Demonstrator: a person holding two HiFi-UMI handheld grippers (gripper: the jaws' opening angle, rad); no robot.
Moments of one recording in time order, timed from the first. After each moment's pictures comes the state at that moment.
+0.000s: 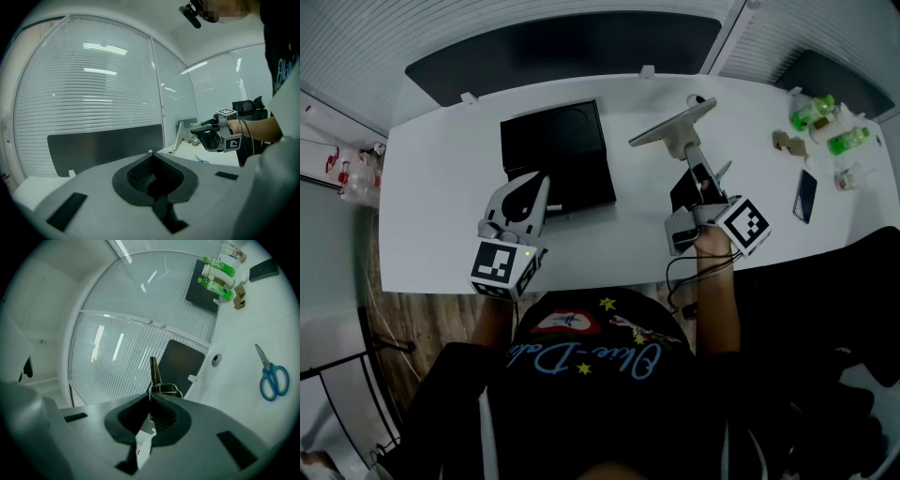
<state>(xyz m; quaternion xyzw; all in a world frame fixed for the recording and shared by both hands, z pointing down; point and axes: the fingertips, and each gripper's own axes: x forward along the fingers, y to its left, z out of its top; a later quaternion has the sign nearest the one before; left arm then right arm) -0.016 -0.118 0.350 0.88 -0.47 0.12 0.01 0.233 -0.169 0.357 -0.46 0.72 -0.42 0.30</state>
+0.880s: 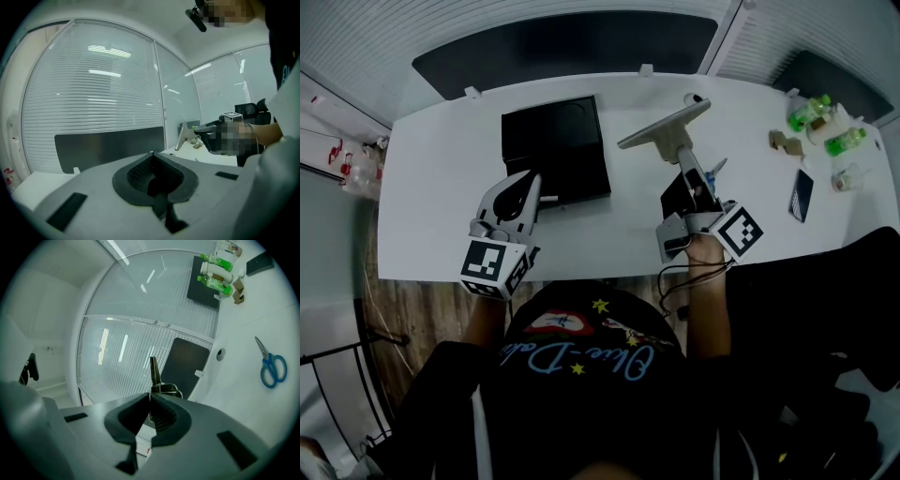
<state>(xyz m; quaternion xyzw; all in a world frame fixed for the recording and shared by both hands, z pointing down) -0.033 -0.076 0.342 0.87 -0.49 0.09 0.01 0.208 -0.121 0.339 -0.41 0.74 -0.41 0.33</state>
